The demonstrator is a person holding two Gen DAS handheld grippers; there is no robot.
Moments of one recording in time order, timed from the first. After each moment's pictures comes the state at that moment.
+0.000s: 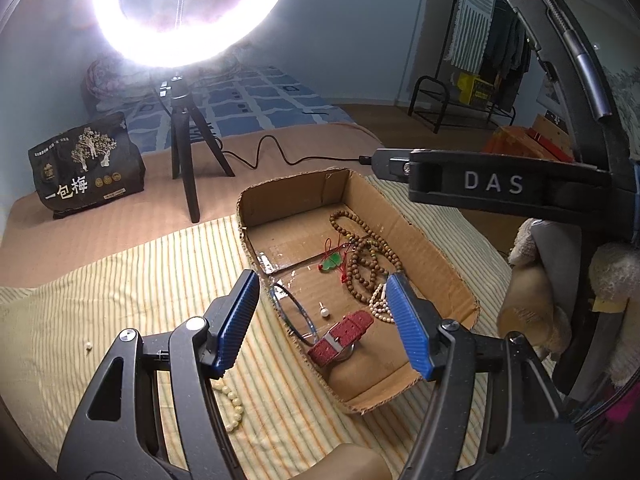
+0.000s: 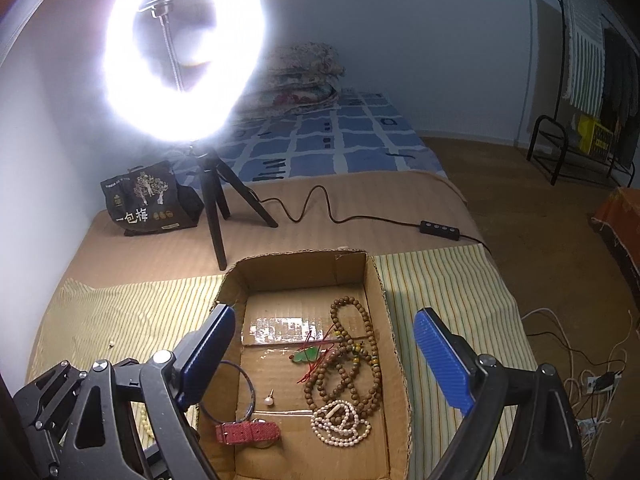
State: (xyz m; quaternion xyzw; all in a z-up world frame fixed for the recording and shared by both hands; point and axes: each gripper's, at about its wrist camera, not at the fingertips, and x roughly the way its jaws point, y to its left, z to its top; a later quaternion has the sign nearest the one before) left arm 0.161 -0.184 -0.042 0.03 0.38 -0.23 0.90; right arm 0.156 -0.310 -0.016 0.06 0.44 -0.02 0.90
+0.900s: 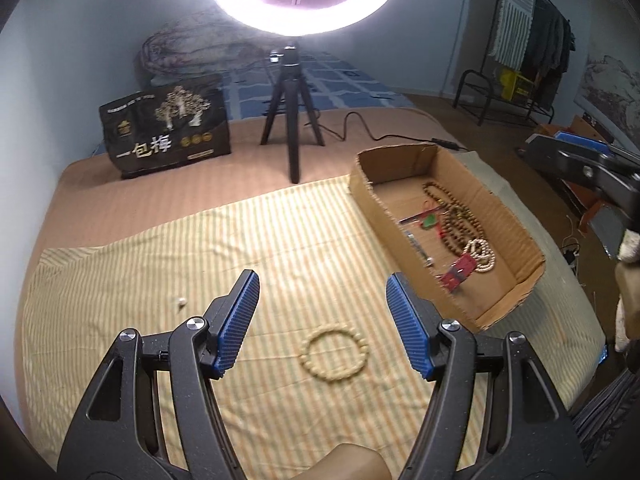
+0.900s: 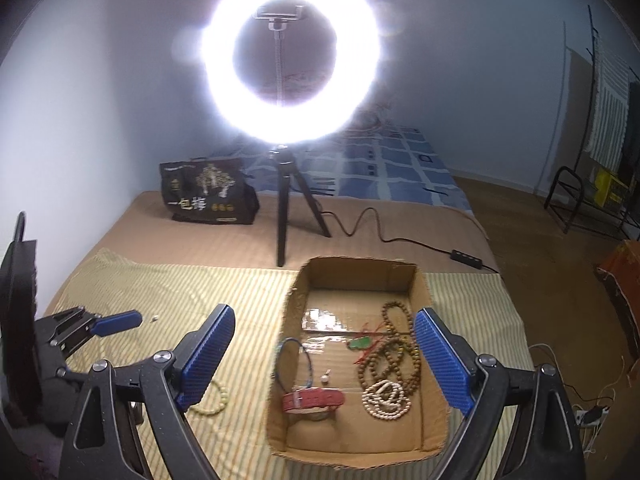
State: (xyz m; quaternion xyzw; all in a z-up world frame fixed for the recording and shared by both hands) left arm 0.152 -0.072 -0.052 0.04 0.40 -0.16 0.90; right arm 0.104 -0.232 0.022 0.00 0.40 0.04 0.91
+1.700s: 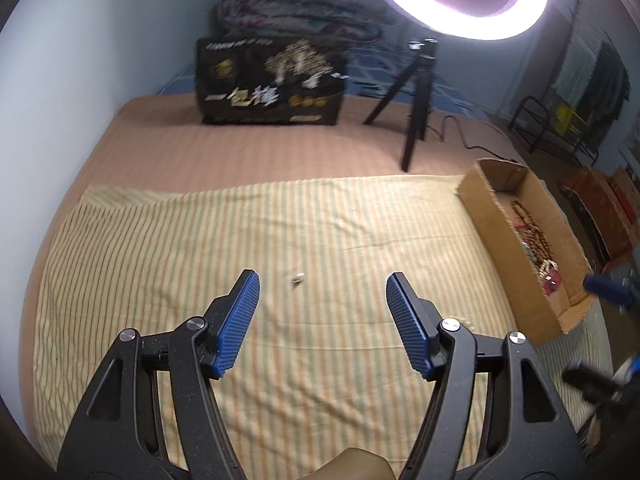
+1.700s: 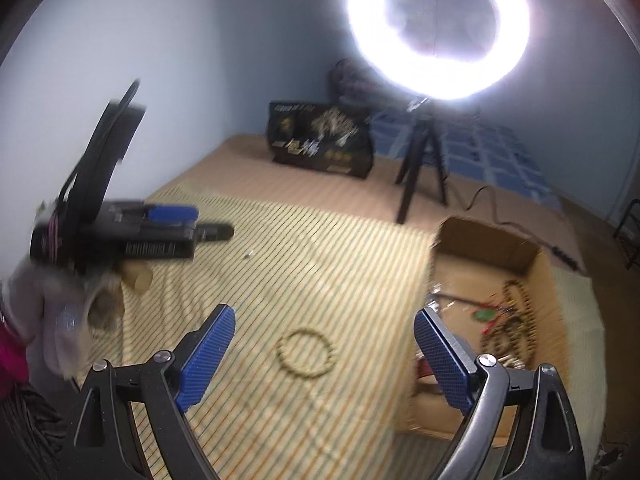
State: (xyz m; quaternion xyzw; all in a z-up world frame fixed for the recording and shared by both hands) left arm 0.183 0.047 -0.080 -0.04 0.44 -0.07 0.89; right arm 0.069 -0.134 -0.039 -0.04 0.43 0.19 0.88
